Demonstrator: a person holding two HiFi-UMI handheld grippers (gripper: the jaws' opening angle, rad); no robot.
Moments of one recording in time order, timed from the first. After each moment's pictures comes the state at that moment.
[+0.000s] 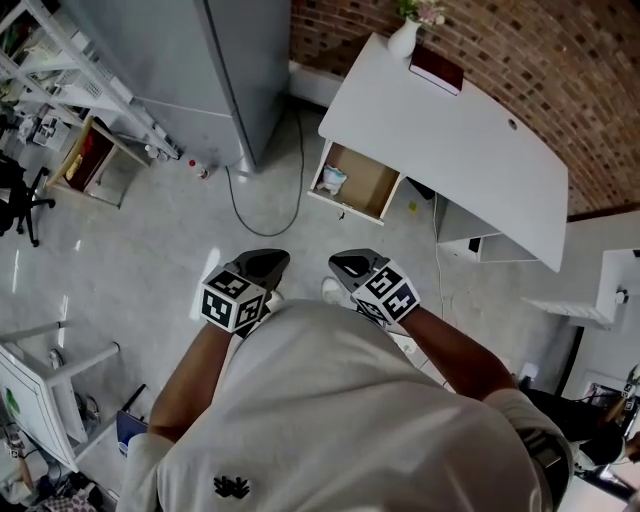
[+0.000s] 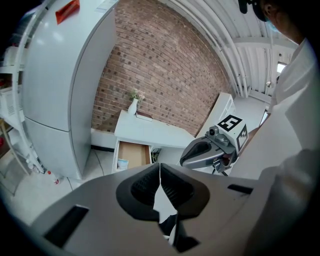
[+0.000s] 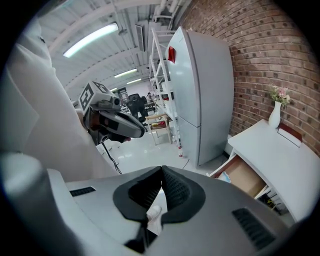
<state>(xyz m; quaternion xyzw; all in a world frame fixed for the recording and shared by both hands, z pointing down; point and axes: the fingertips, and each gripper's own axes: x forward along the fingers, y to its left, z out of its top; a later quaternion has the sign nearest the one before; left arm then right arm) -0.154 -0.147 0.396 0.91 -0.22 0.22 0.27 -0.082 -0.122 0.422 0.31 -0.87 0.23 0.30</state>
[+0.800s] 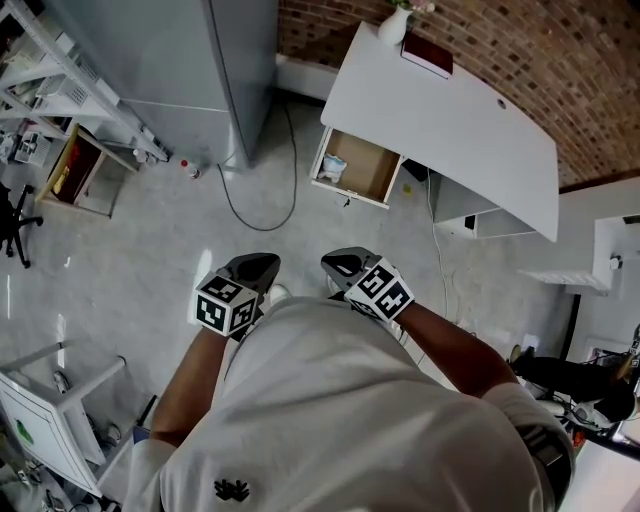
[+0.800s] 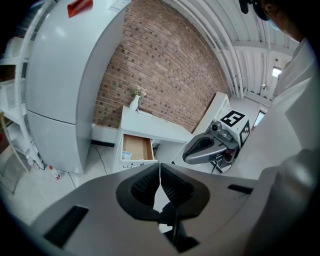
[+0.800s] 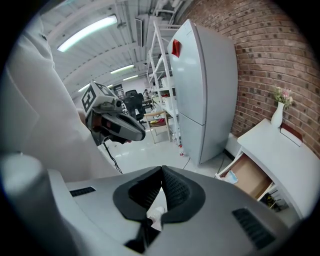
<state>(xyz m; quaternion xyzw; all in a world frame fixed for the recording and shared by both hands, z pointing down) -0.251 -0.142 0.423 0.91 -0.19 0.23 0.28 -0.177 -0.113 0.433 0.33 -0.86 0.23 0.31</state>
